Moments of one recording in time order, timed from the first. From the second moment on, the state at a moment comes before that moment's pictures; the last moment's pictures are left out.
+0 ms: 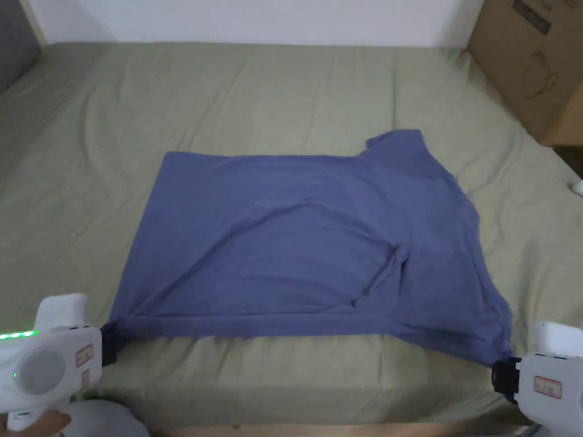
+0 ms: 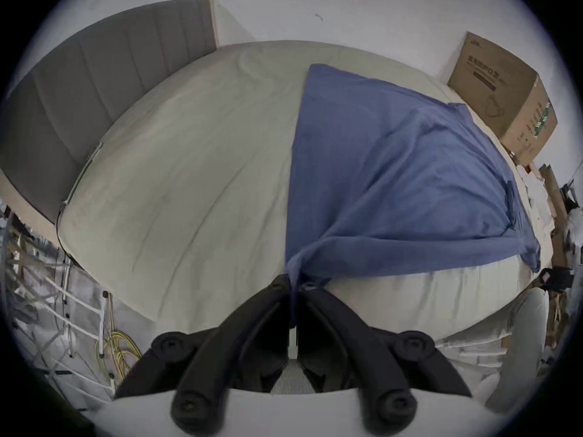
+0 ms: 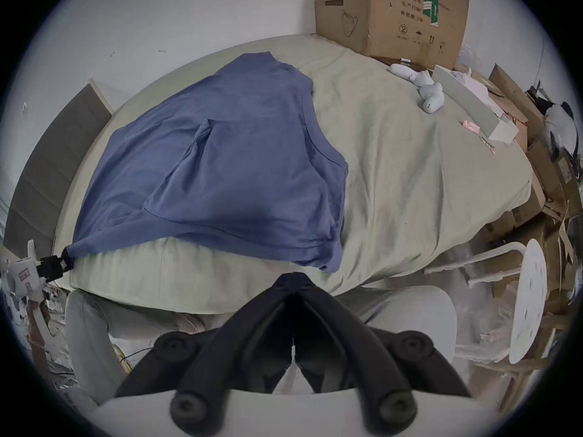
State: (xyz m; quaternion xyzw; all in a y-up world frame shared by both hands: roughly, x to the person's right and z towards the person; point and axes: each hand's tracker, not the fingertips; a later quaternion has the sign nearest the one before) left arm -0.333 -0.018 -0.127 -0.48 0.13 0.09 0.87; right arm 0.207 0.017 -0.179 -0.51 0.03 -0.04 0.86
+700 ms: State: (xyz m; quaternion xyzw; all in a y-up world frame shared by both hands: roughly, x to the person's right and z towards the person) left arm -0.326 0.013 -0.126 -0.46 0.14 0.06 0.87; right arm 0.229 0.007 -0.224 -0.51 0.01 -0.07 0.86
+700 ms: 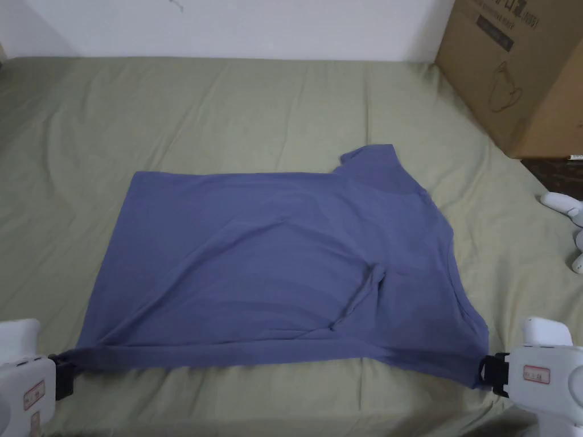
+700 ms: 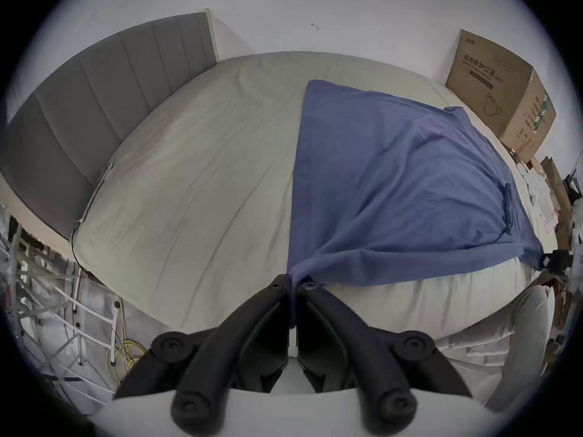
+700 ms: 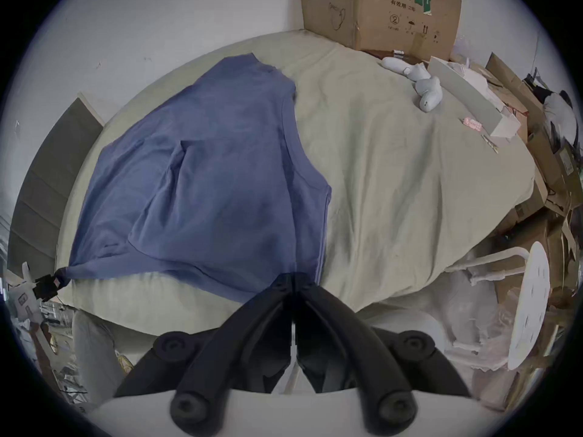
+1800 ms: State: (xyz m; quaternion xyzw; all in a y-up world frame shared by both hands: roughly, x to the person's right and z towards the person) left arm -0.366 0.029 -0.284 -0.47 0.14 0.05 0.87; right arm 0.216 0.037 -0.404 -0.50 0.01 -0.03 0.87
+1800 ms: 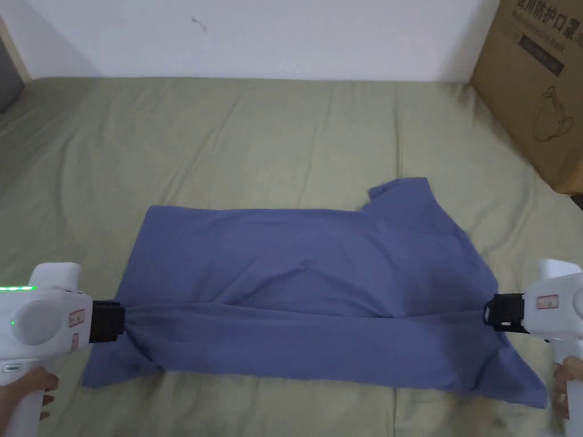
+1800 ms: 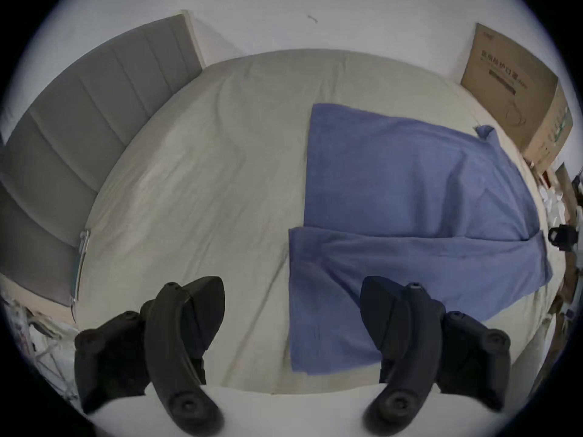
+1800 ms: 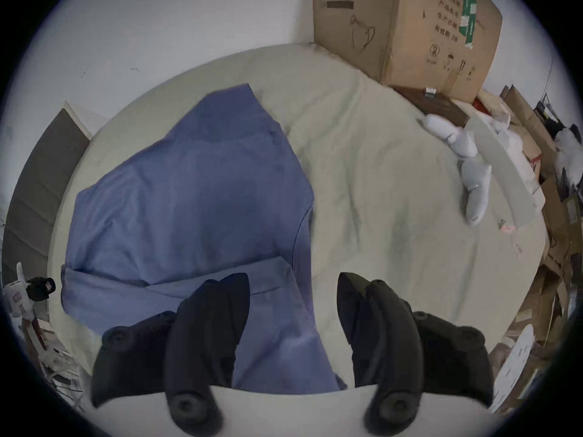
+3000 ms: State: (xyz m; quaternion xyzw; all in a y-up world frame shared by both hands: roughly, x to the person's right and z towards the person) left arm -0.356 -0.020 -0.239 -0.49 0.15 0.10 0.85; right arm 0.226 0.015 -0.302 -0.48 0.00 -0.09 0.87
